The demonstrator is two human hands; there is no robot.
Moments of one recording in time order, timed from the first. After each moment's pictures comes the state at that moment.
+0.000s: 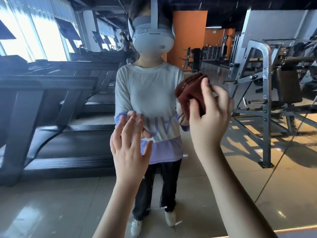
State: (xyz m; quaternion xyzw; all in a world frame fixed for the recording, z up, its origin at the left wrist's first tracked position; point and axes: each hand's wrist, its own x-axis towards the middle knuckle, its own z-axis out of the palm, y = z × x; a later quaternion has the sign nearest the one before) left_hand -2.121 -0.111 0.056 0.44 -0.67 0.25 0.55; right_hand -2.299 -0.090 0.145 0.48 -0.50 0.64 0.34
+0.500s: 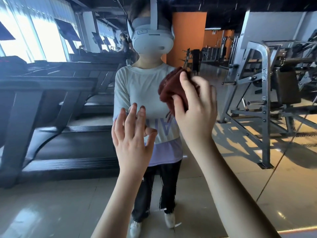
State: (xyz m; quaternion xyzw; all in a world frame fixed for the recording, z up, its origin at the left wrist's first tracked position) left_hand -2.135 -0.124 0.074 0.45 -0.65 0.28 0.55; right_hand -2.282 -0.096 0.163 0.55 -0.46 0.60 0.36
